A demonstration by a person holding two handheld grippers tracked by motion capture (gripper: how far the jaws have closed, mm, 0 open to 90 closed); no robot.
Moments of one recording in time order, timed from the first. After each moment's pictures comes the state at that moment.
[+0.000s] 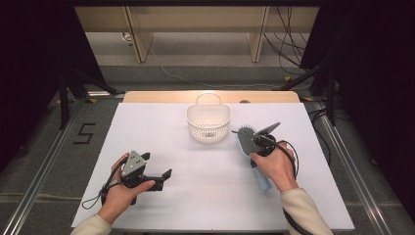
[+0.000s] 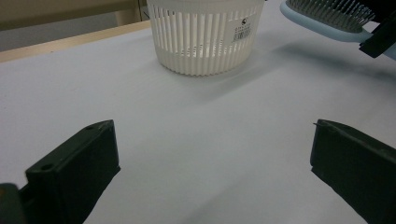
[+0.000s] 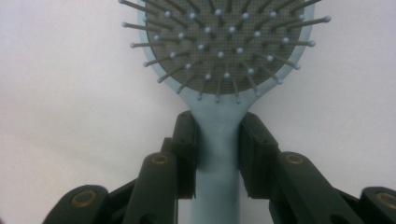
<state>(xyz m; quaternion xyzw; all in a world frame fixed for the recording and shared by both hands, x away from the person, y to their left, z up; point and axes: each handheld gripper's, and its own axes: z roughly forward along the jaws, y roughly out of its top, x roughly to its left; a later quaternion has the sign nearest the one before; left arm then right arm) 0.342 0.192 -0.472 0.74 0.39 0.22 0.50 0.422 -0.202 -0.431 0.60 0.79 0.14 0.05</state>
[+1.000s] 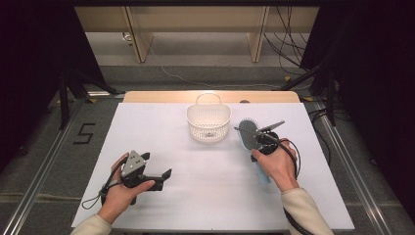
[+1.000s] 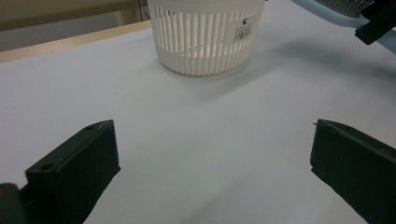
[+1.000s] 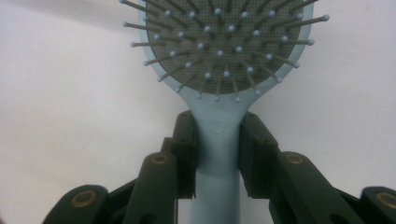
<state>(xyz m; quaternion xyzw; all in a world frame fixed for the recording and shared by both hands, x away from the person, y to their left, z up) 0.342 0.192 -0.472 0.74 0.39 0.22 0.50 0.422 -0.206 -0.423 0.59 0.78 0.19 0.08</state>
